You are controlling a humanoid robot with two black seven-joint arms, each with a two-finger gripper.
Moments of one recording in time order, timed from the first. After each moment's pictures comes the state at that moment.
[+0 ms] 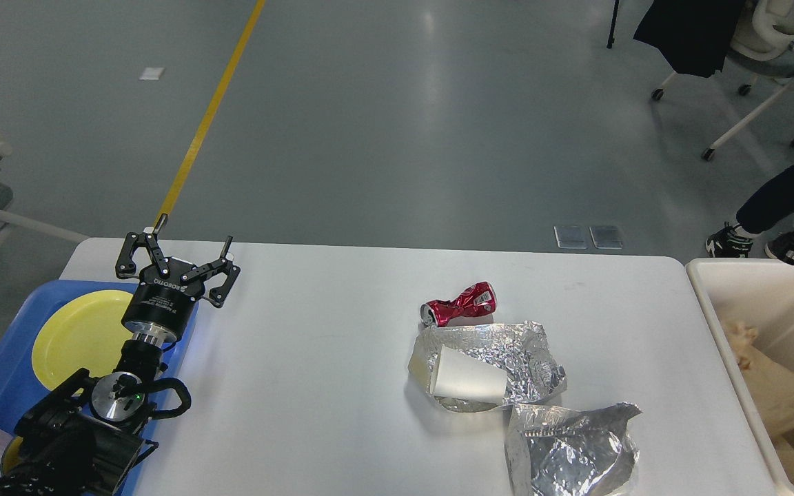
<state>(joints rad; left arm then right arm) -0.51 0.13 -1.10 -0.45 -0.20 -0.78 -0.15 0.76 -0.39 -1.14 -0.18 0.23 0.09 0.06</state>
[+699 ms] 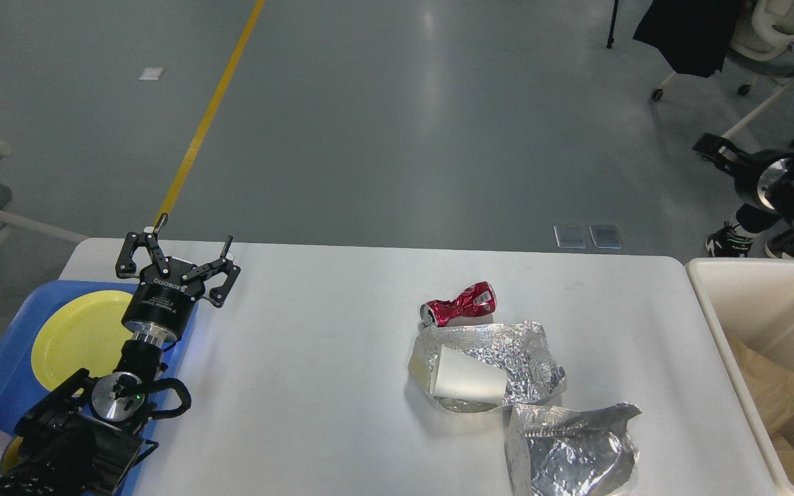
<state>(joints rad) -0.51 0.14 -1.10 -0.46 -0.20 -0.78 -0.15 1.34 -0.39 -1.14 0.34 0.20 0.20 0.06</state>
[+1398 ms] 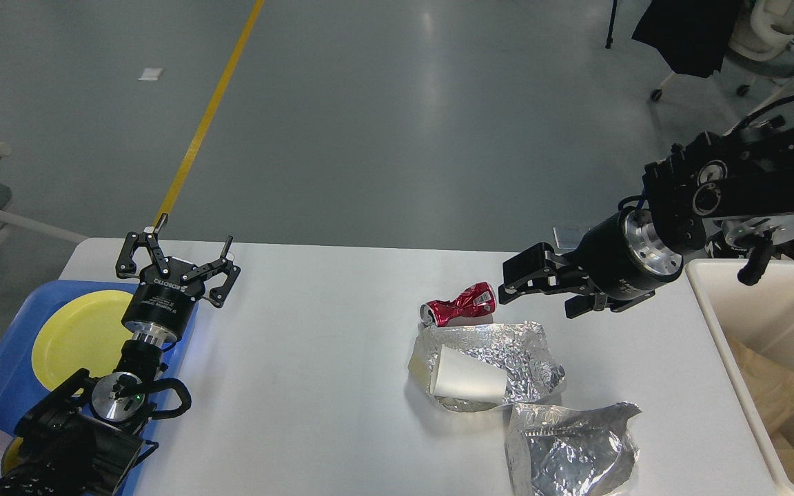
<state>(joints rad) -0.51 0.14 -1.10 -0.46 -0.20 -0.78 -0.15 2.11 -0.43 -1.09 1.62 -0.13 0.42 0.07</state>
